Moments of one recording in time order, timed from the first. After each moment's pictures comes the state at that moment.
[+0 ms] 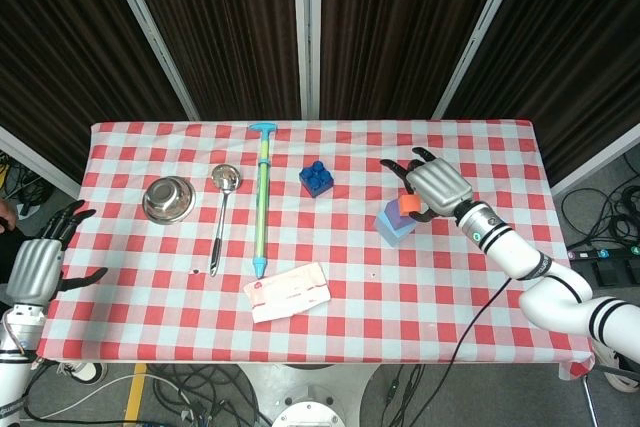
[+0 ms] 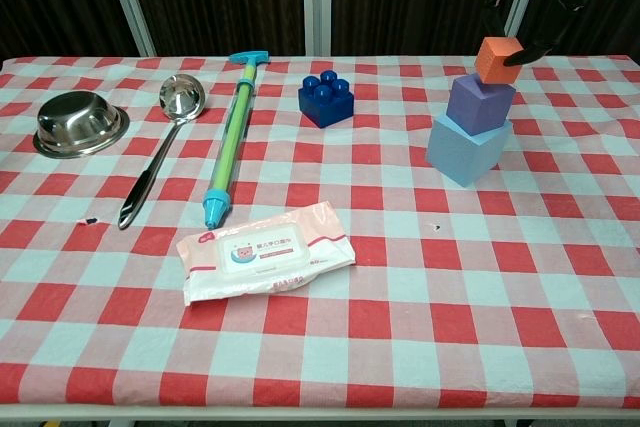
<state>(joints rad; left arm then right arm) -0.21 -1.27 -0.09 -1.31 1.49 1.43 -0.32 0.90 -1.18 0.17 -1.38 -1.41 0.65 0.12</state>
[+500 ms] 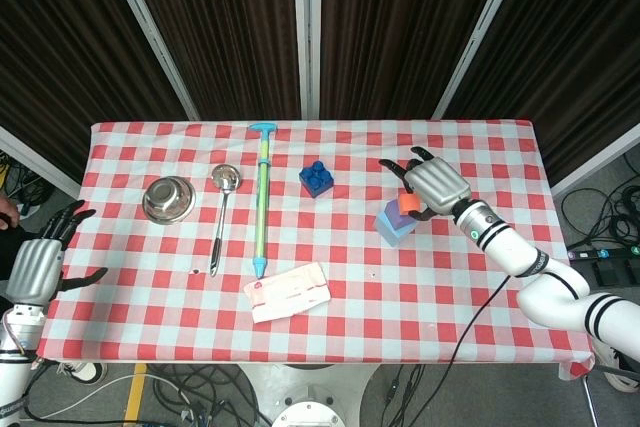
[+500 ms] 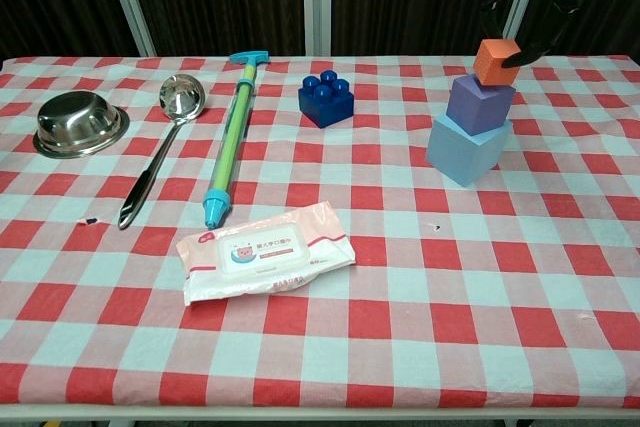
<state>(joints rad) -0.21 -1.27 -0.09 -1.31 1.49 1.43 -0.32 0.93 -1.19 0.15 -1.35 -1.42 0.65 0.14</state>
